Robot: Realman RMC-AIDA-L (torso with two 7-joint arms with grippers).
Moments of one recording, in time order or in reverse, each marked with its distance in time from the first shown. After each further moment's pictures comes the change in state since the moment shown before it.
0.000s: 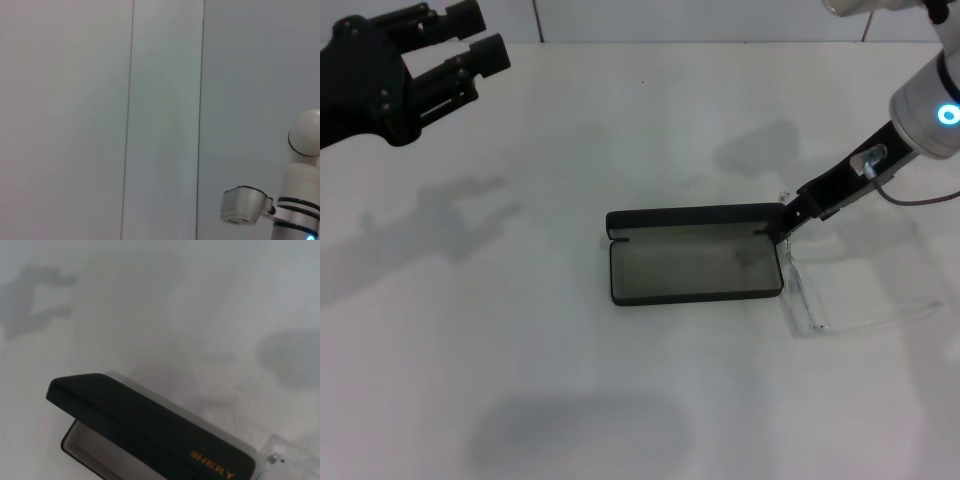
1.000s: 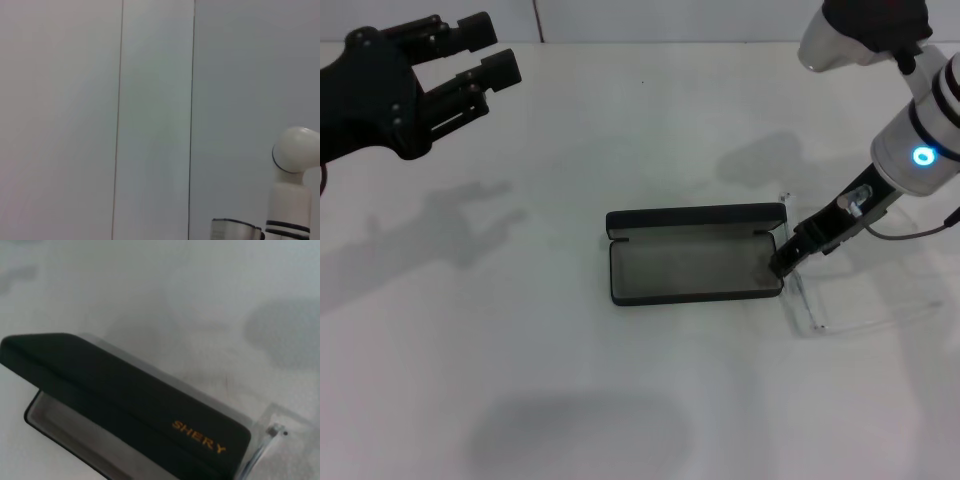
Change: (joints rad) left arm 0.002 -0.002 0.015 -0.015 0.000 0.010 0.030; right arm 0.031 -0.005 -0.098 0.184 0.002 0.108 -0.009
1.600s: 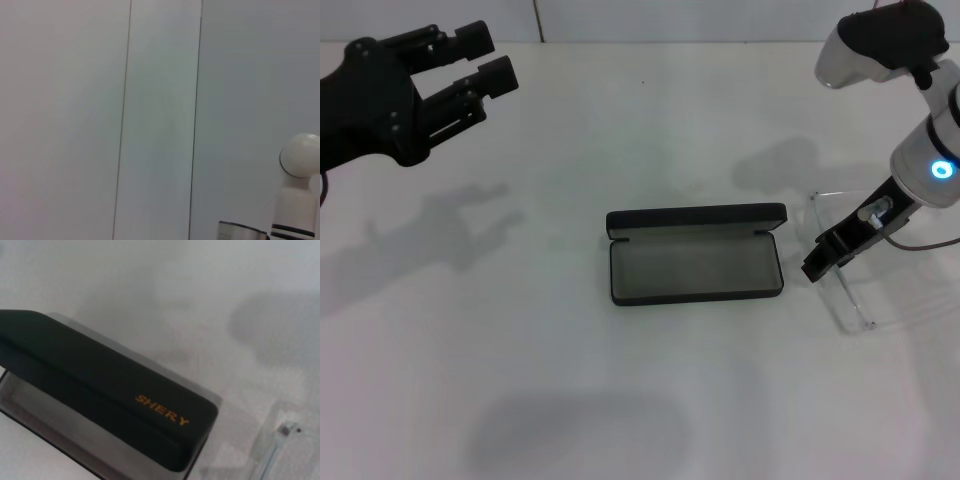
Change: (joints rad) left arm 0.007 0.000 -0.001 -0.028 -0.005 0.000 0.001; right arm -0.042 -0.003 -0.006 -0.029 -0.044 -0.003 -0.002
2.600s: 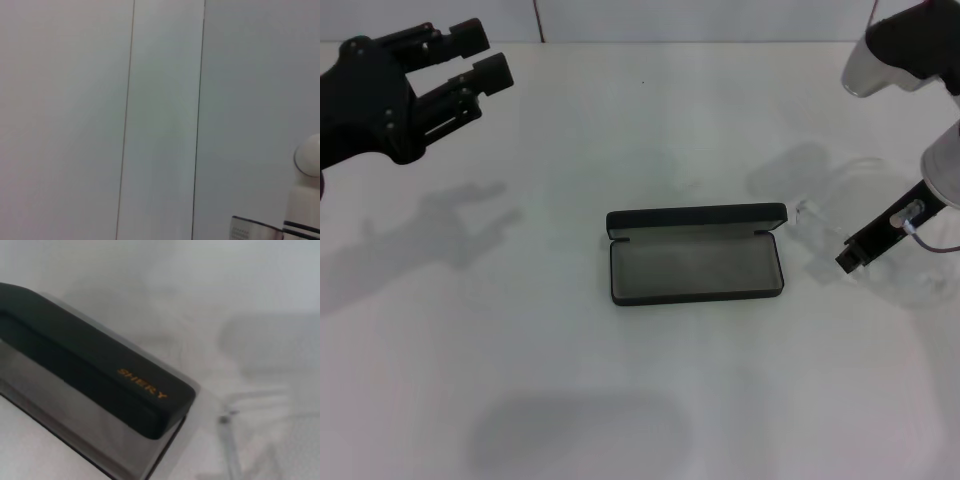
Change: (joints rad) left arm 0.002 0.000 -0.008 -0.001 -0.003 0.000 0.000; right arm -0.094 -0.001 0.001 -0.146 -0.049 -0.026 -0.083
